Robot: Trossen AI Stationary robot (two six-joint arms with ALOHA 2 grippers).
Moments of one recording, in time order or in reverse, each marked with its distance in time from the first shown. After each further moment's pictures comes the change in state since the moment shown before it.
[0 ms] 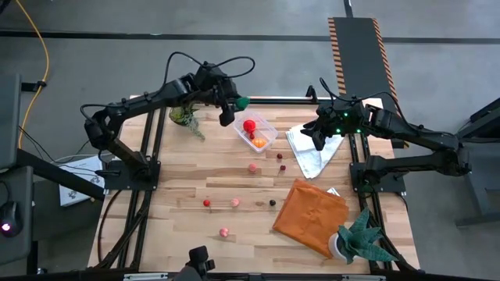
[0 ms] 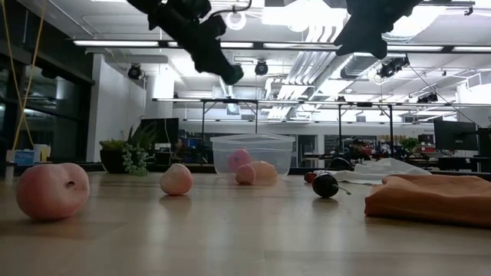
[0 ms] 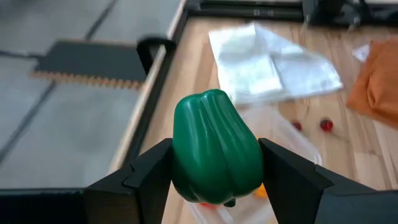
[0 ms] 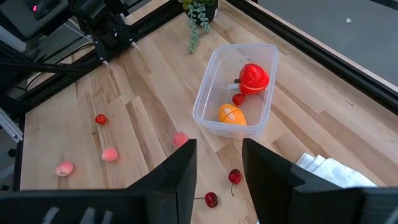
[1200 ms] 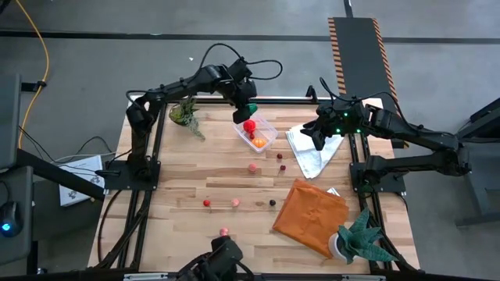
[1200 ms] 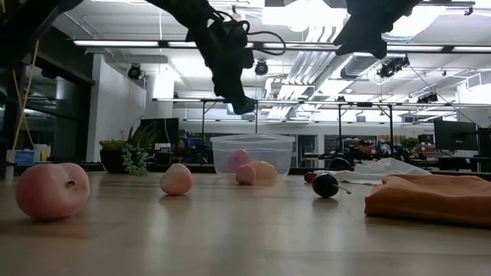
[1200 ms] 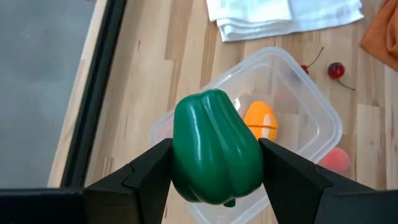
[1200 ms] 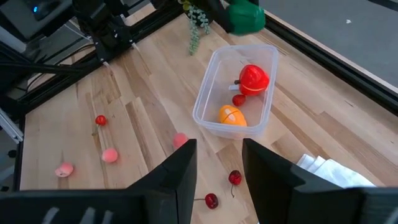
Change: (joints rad) left arm -0.014 0.432 0.494 -0.493 0.004 0.045; right arm 0.000 0.001 0.000 0.004 0.000 -0.001
